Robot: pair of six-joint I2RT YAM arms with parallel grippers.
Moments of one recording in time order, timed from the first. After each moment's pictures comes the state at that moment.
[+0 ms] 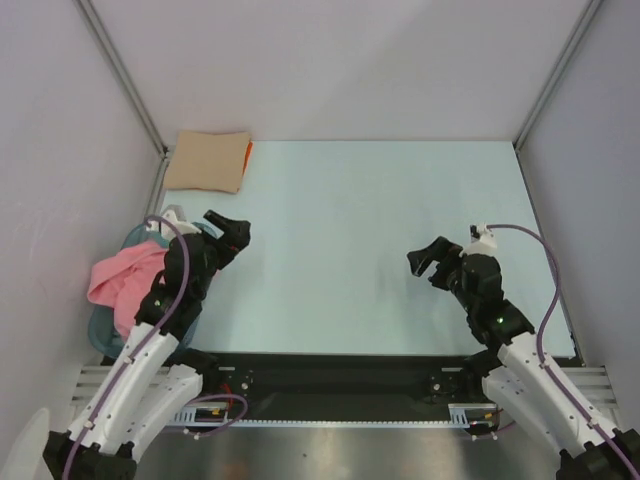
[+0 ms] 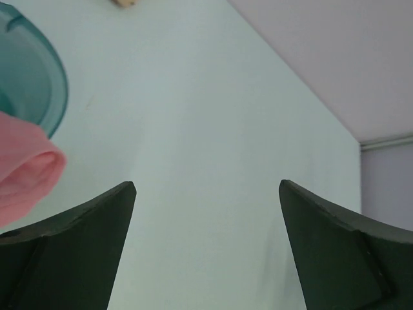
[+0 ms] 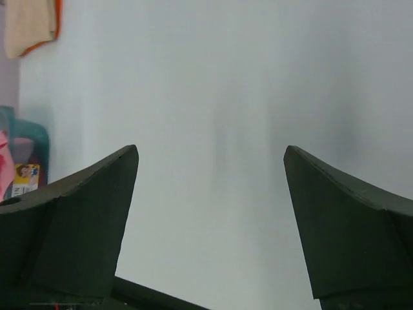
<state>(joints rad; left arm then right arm) -0.34 0.64 0.61 -0.24 -0.26 -0.85 0.40 0.61 0.38 -0.12 0.12 0.70</state>
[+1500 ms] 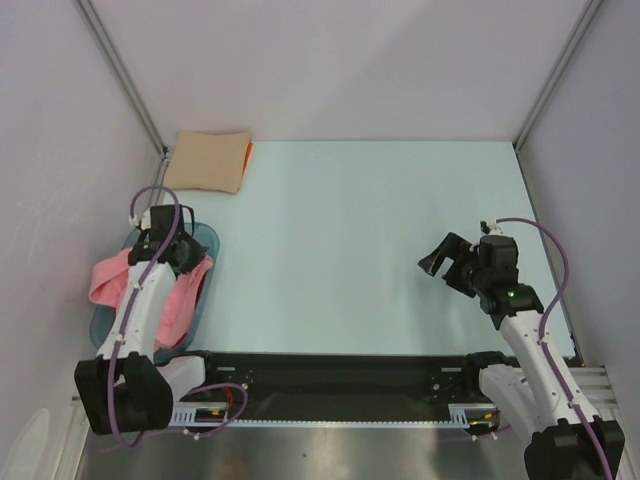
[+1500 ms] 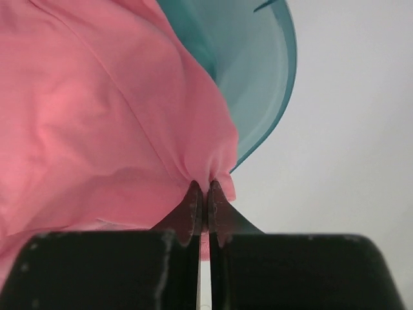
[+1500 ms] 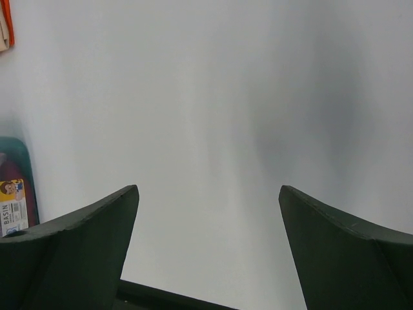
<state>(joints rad) 0.09 1.12 0.86 -0.69 -0.17 -0.72 0.09 0.78 0.58 -0.47 -0.21 0.61</state>
